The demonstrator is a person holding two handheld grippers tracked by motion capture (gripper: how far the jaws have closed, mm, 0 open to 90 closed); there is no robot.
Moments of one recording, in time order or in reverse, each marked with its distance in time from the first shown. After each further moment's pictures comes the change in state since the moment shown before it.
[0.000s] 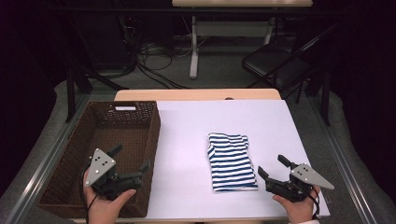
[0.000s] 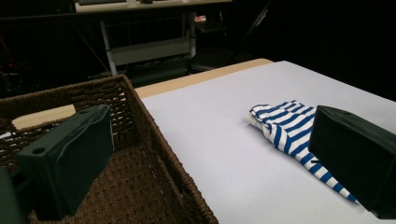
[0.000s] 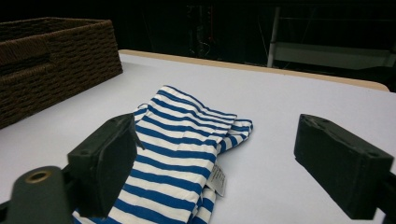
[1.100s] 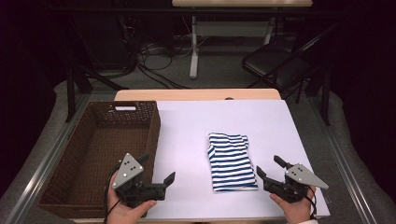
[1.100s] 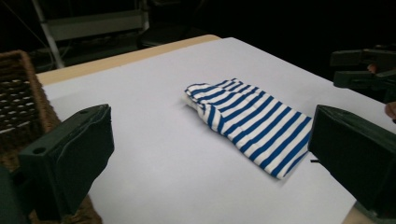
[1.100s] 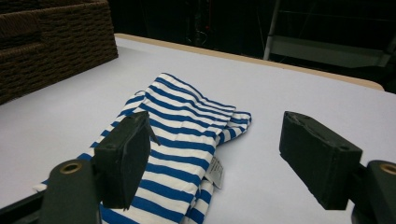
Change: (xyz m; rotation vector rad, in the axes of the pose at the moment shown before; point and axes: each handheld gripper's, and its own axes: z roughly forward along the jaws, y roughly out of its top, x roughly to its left) left arm -0.051 0.000 0.023 0.118 -0.200 -0.030; right arm 0.008 0.001 0.004 0.049 -0.015 -0.060
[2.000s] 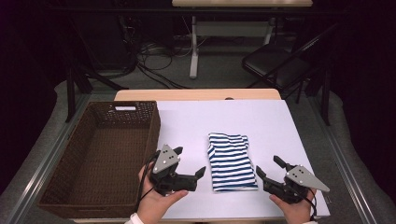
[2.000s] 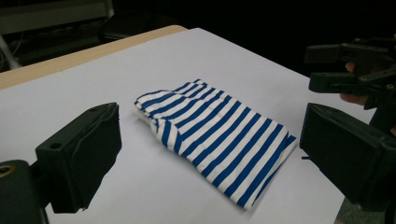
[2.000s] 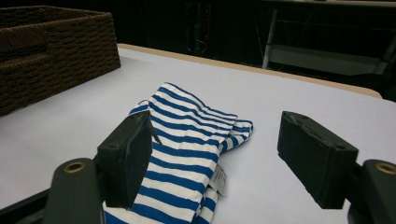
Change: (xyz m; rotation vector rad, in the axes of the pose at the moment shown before) left arm -0.034 0.024 0.067 0.055 -0.104 0.042; right arm 0.004 0.001 -0.003 -0.036 -0.004 0.004
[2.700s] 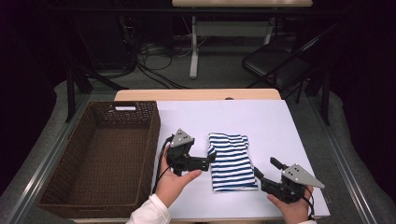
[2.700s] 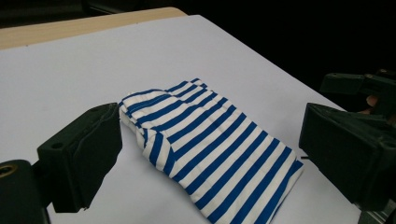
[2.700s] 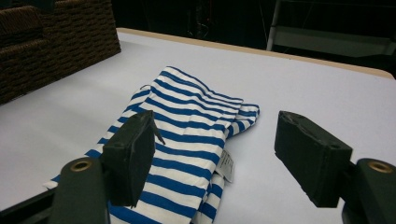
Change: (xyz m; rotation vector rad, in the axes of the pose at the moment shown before) left arm 0.025 0.011 0.058 0.075 -0.037 -0.144; right arm 0.003 -0.003 0.006 0.070 0.008 0.021
